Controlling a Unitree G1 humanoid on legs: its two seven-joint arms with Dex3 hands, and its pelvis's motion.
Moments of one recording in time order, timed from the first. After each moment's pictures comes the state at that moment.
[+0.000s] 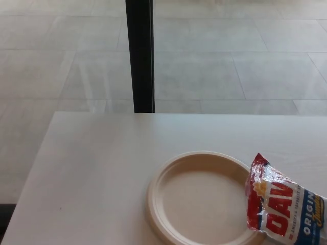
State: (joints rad) left_arm 0.23 0.53 0.35 1.23 -0.05 -0.10 -0.14; right_arm 0.30 -0.39 -0.62 1.08 0.14 -0.17 0.11
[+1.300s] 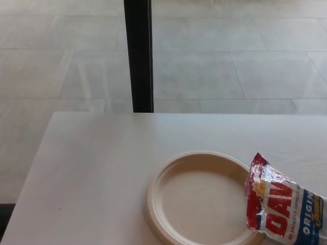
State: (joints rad) left_arm 0.24 0.54 0.43 1.30 -0.10 -0.17 -0.19; right_arm 0.14 -0.63 -0.71 0.30 0.37 -0.20 0.25
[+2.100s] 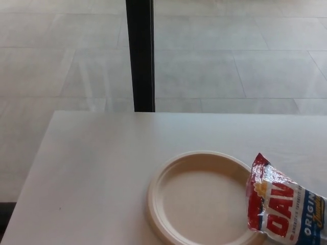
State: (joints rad) left_arm 0.24 0.55 0.43 1.31 -0.10 -0.19 -0.20; right_arm 0.20 -0.75 -0.20 0.00 0.14 -0.19 0.42
